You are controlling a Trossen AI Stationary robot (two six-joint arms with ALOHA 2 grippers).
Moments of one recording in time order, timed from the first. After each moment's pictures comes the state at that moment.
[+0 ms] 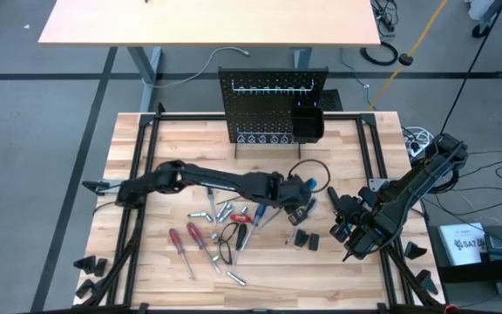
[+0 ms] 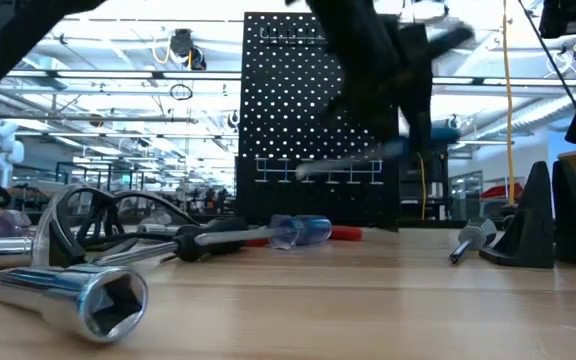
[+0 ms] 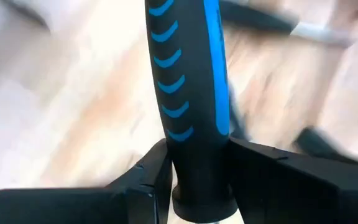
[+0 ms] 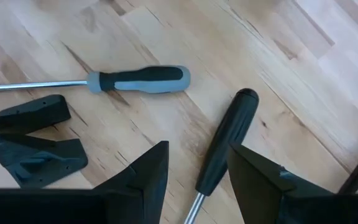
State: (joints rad) left arm -0.10 2.31 2.11 -0.77 -0.24 -0.54; right arm 0.79 1.32 0.88 -1.23 0.56 1.53
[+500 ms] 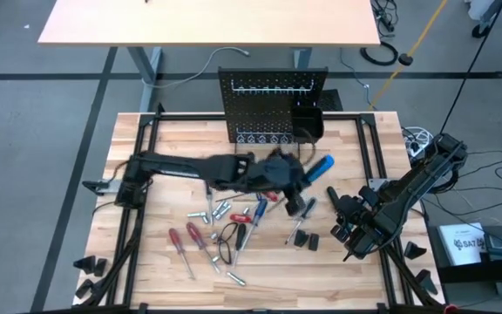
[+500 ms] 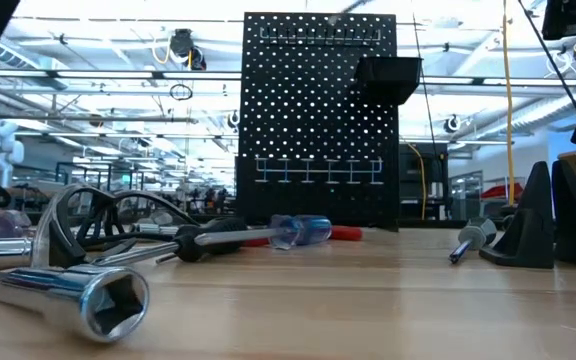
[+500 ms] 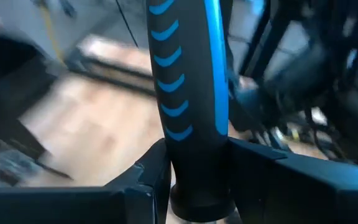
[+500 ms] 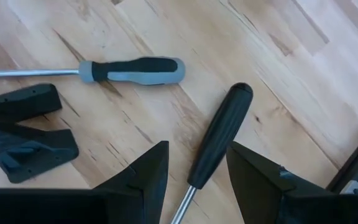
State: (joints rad) left arm -0.12 2.00 2.11 -0.57 -0.31 -0.27; right arm 0.79 1.32 0.88 -1.25 0.54 1.50
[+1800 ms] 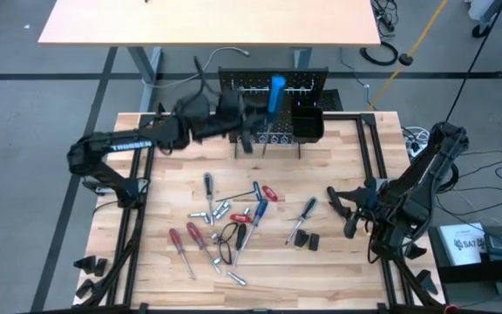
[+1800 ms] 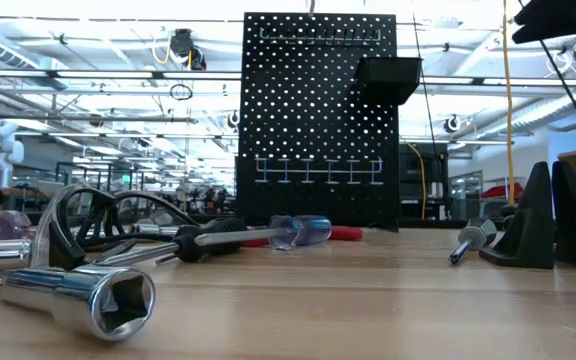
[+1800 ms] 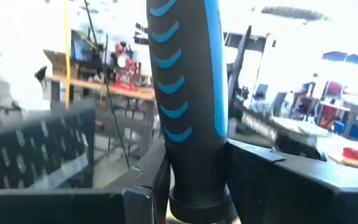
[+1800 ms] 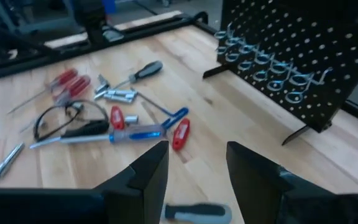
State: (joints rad) left arm 0.22 1.53 1.47 0.23 0.07 -0.13; right arm 0.94 1.08 0.88 -1.12 1.13 1.43
